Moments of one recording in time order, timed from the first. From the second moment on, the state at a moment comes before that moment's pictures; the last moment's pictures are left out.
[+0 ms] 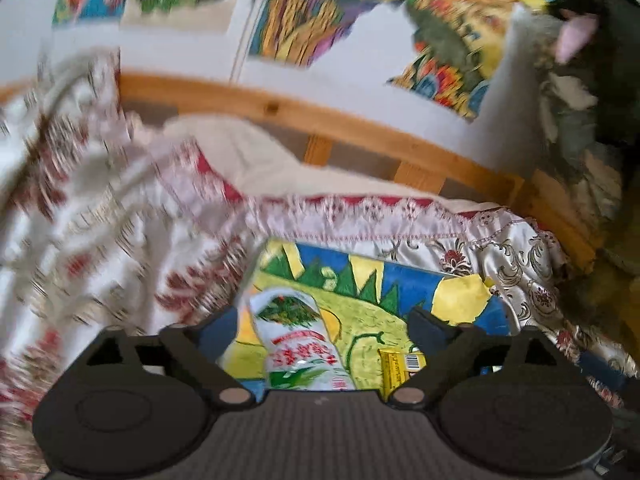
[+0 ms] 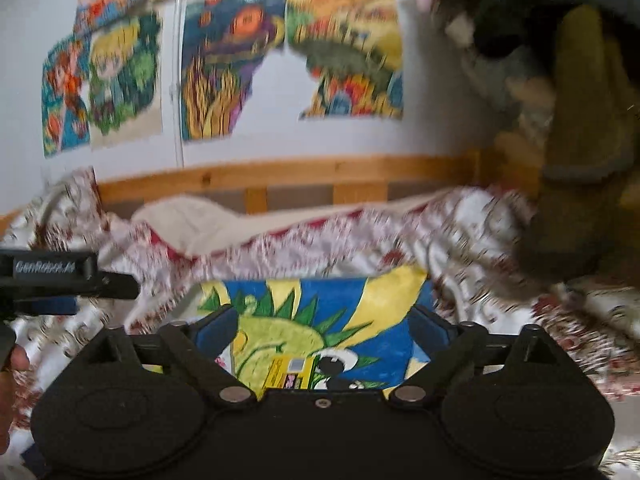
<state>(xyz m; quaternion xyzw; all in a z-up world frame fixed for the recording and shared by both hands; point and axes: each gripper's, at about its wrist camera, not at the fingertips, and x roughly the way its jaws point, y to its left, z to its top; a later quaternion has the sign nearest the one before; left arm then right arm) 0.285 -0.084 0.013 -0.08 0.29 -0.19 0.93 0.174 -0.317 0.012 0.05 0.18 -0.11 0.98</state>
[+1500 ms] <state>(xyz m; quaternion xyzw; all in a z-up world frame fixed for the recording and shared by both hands) 0.060 -0.016 0.004 0.08 0.33 -0.14 0.93 -0.041 -0.251 0.008 0.07 0.24 -0.12 0.96</state>
